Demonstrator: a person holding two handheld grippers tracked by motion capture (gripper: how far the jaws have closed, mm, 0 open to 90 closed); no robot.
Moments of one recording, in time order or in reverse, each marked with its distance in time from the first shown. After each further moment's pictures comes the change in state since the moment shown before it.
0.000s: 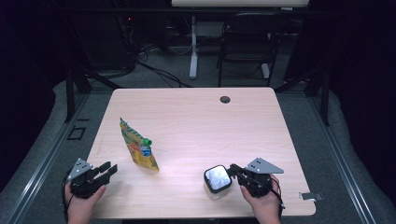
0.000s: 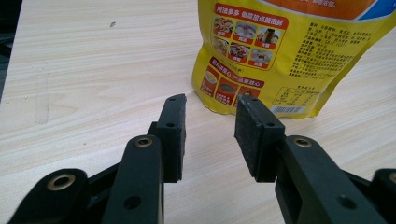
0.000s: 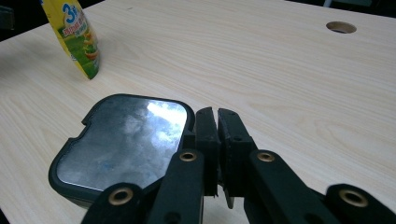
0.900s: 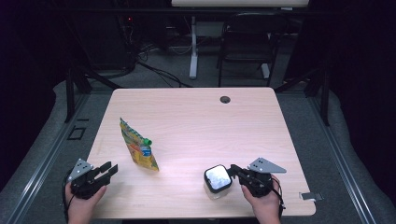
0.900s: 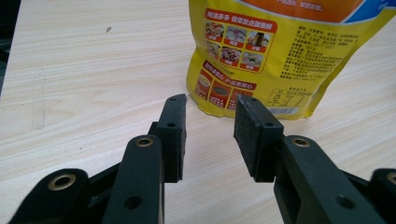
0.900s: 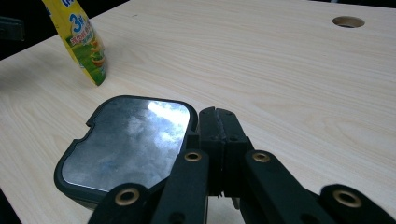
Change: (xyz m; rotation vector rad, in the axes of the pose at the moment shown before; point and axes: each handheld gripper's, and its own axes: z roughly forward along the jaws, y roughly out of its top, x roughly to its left) left arm -0.005 0.001 -0.002 -0.008 -0.009 0.017; right arm -0.004 -0.003 0.000 -0.010 0.034 0.049
